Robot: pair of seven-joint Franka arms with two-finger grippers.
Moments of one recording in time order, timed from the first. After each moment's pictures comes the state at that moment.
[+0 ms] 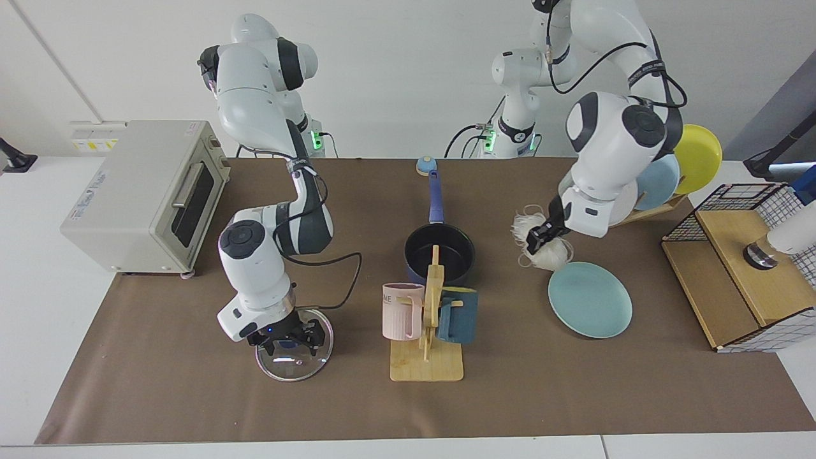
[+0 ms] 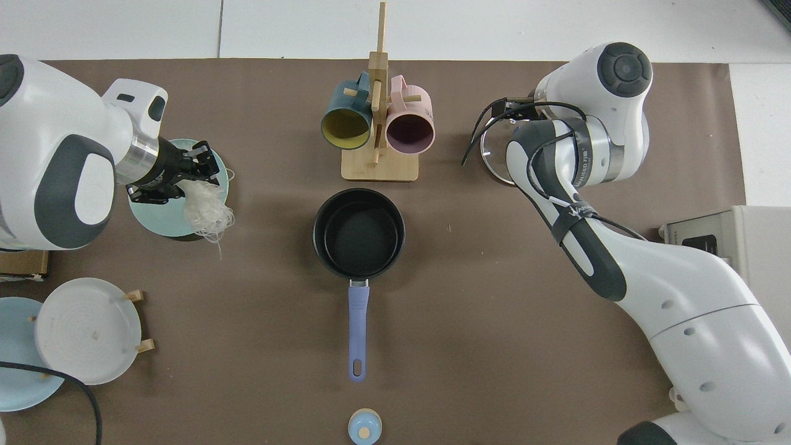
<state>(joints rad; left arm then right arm) 0.02 0.24 -0.36 -1.69 -0.14 1.93 -0.74 0.14 0.78 -0.01 -1.26 0.02 2.24 0.19</state>
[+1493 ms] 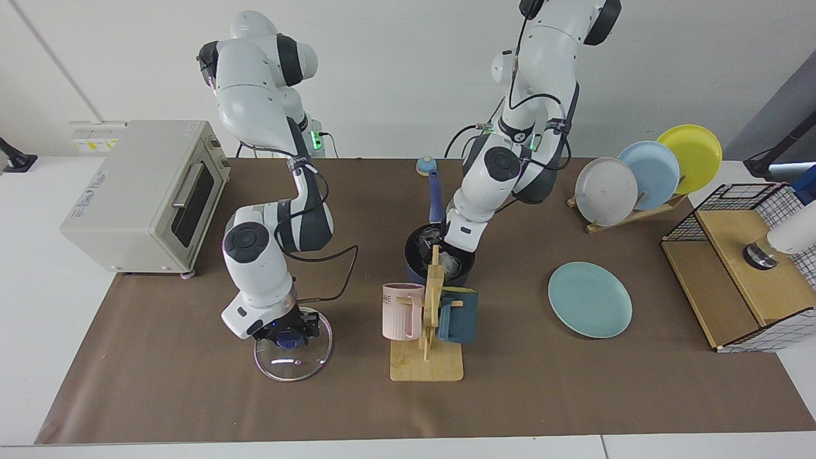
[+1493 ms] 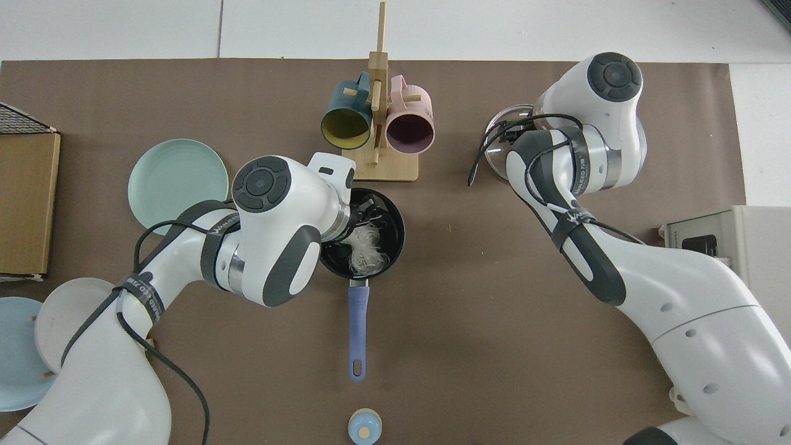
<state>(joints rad) -0.04 0.37 -0.48 -1.85 -0.09 2.28 -0.87 0.15 0.76 -0.01 -1.28 -0.01 2.16 0.12</state>
